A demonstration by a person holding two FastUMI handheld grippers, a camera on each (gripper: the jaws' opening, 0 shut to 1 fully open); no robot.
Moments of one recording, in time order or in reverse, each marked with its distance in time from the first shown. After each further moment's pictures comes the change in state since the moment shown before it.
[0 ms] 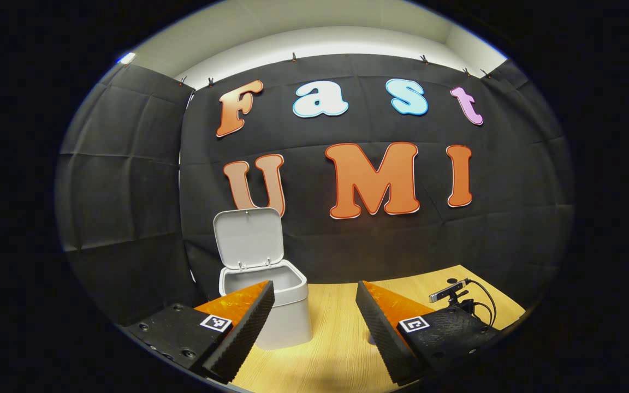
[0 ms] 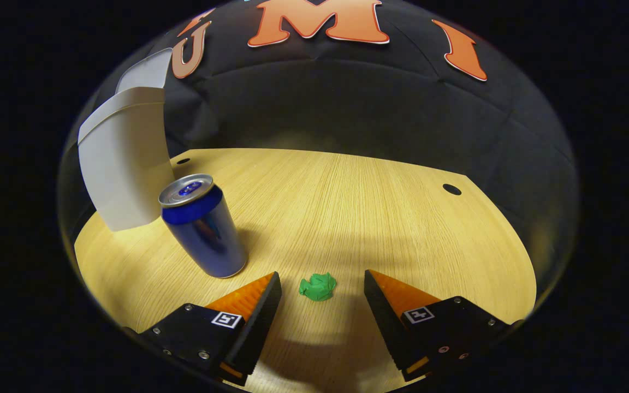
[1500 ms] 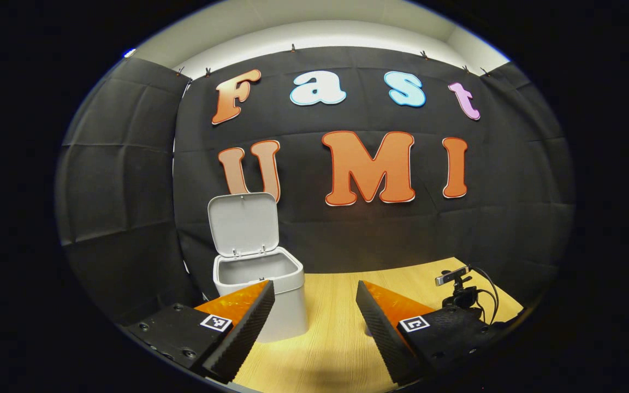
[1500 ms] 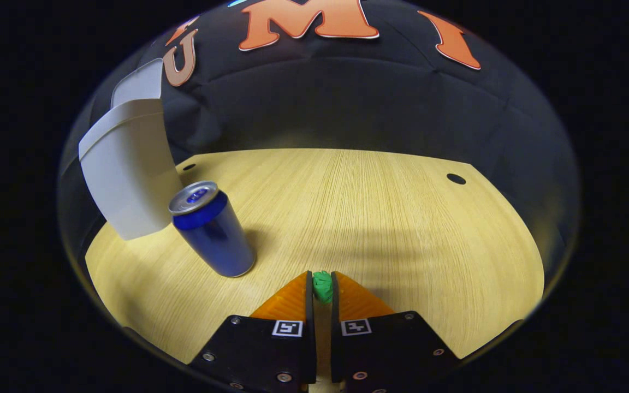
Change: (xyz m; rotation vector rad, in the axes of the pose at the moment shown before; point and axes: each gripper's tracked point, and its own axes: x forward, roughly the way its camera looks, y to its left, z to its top) left arm 0.000 0.004 -0.024 -0.028 0.041 -0.038; right arm -0.022 0.002 0.016 0.073 -0.005 0.059
